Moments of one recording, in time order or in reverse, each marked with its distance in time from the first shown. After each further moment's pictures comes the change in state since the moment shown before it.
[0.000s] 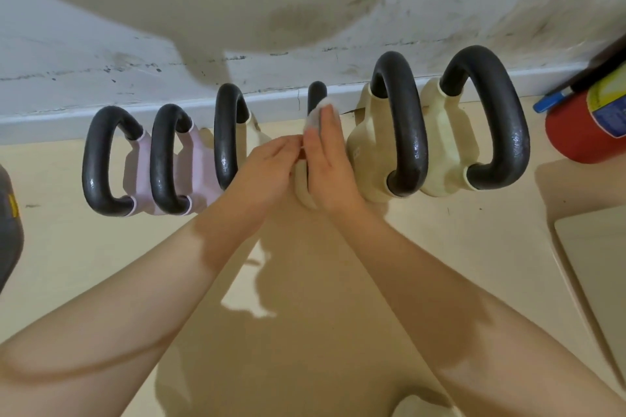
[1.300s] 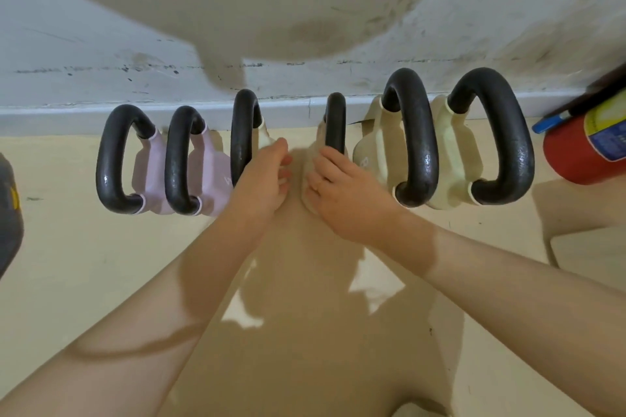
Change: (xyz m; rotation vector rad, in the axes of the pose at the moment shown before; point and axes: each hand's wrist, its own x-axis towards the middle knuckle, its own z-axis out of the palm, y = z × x) left_hand -0.003 -0.008 -0.010 -0.422 0.183 -0.238; right_hand -0.011 0.002 -0.038 -1.668 -0.361 -0.994
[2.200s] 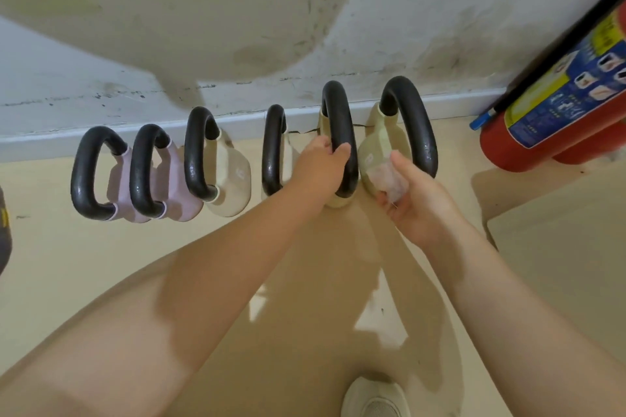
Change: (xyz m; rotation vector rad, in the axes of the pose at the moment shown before) left_hand -0.044 0.007 0.131 0.491 -0.117 0.177; right_hand -0.126 0.053 -0.045 2.332 0.427 1.534
